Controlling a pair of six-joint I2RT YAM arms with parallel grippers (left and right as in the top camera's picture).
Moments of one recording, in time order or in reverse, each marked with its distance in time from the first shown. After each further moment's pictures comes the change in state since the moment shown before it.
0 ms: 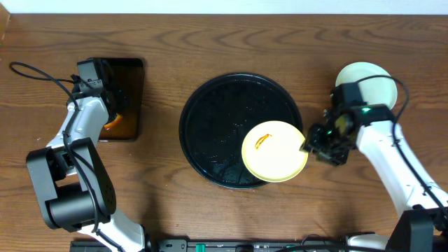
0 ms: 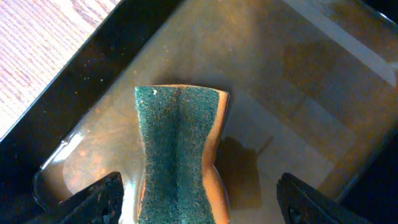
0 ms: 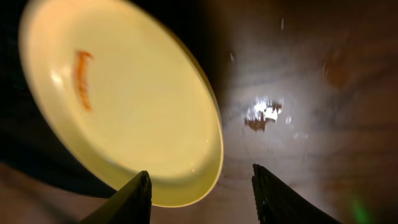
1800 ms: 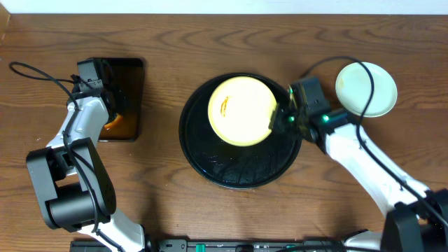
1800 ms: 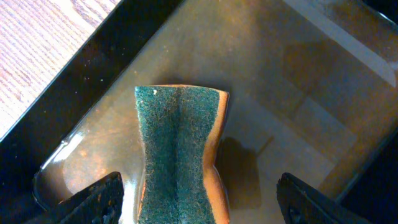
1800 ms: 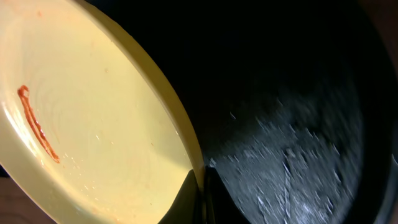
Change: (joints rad) left arm 0.000 0.000 0.000 0.000 0.000 0.000; right arm 0.235 0.063 0.028 0.536 0.064 0.097
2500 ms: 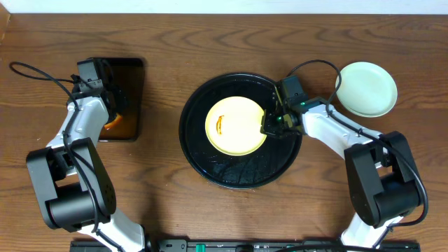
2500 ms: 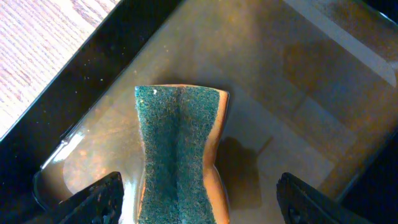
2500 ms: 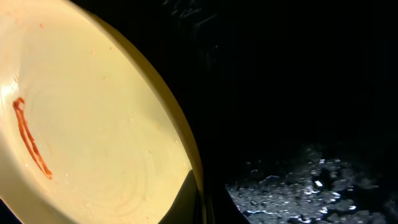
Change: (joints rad) left arm 0.000 0.000 0.000 0.000 0.000 0.000; right arm -0.016 0.322 0.063 0.017 -0.074 -0.079
